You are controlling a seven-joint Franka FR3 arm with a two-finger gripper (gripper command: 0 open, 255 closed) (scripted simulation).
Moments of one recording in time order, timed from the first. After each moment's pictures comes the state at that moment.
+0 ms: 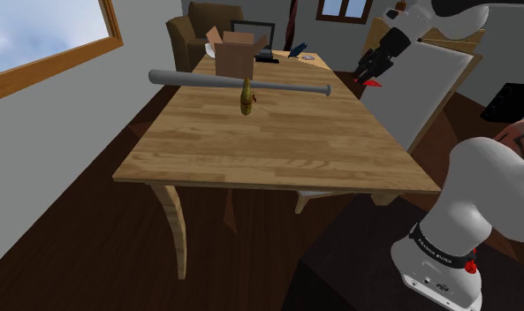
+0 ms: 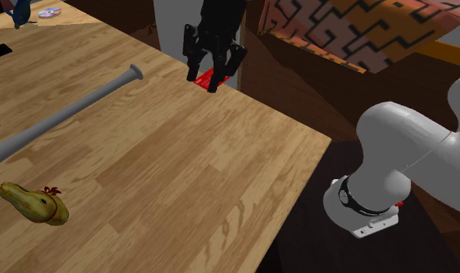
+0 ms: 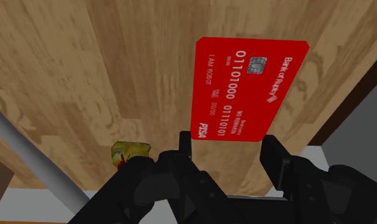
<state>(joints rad) 0.50 -0.83 -0.94 -2.31 -0.13 2.02 -1.08</state>
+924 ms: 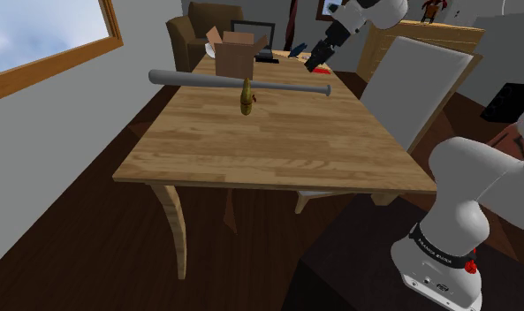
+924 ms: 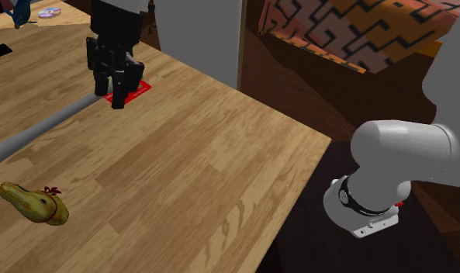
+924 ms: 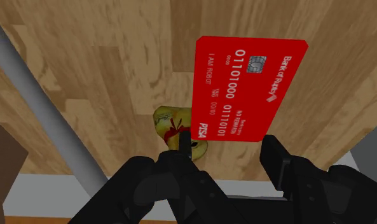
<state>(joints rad) 1.25 -0.45 -1.51 -1.89 0.08 2.14 -1.12</state>
